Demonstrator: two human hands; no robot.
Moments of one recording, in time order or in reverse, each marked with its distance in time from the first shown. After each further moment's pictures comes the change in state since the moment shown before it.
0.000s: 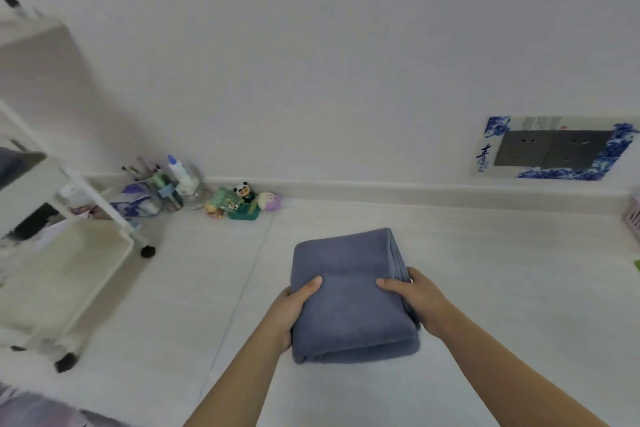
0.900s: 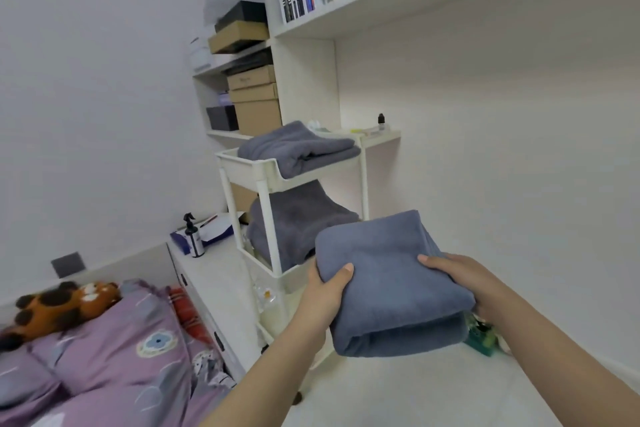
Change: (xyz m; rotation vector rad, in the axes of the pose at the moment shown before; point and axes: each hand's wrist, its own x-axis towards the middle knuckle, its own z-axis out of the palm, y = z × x) left_hand -0.175 0.157 -0.295 -0.090 0.627 0.786; right_hand -0.021 -0.198 0.399 -0.364 -0.579 -0.411
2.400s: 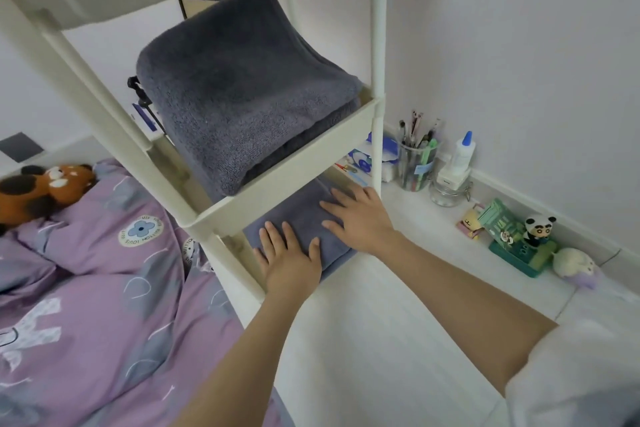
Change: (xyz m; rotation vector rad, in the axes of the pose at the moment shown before) left_hand 0.138 -0.241 -0.024 1.312 0.171 -0.356; right_hand 0.234 0.182 0.125 -1.406 -0.251 -0.590
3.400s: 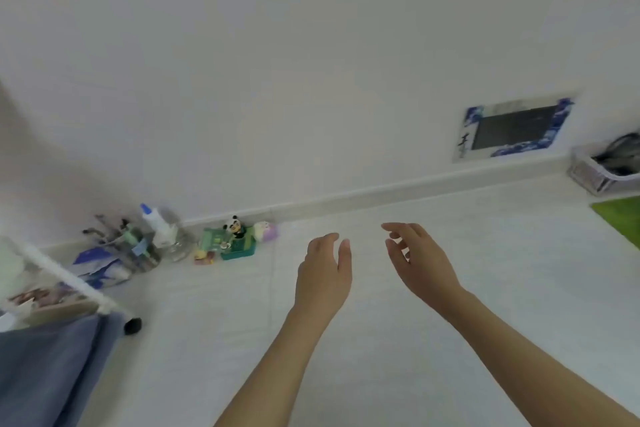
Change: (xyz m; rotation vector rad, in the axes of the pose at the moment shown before) left_hand -0.317 0.215 -0.010 -0.356 -0.525 1.112; right_hand -0.498 0.006 -0.115 0.323 0.745 1.208
